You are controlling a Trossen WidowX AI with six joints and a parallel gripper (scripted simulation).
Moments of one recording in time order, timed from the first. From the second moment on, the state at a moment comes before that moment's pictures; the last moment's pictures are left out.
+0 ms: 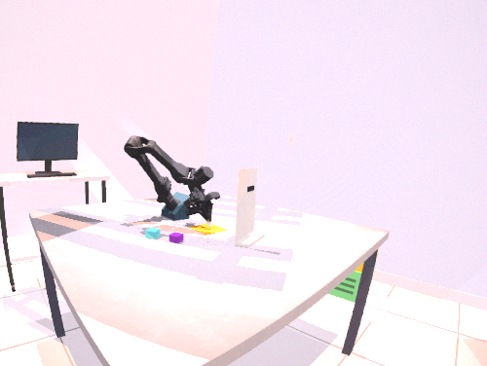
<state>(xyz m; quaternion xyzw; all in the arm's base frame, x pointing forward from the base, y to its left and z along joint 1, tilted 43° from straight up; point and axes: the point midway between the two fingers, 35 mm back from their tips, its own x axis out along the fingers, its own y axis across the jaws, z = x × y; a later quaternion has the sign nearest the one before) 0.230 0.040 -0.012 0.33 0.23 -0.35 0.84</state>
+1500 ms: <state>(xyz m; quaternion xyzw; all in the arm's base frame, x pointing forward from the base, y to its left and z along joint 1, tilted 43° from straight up) 0.229 0.033 -0.019 0.33 0.23 -0.36 0.84</state>
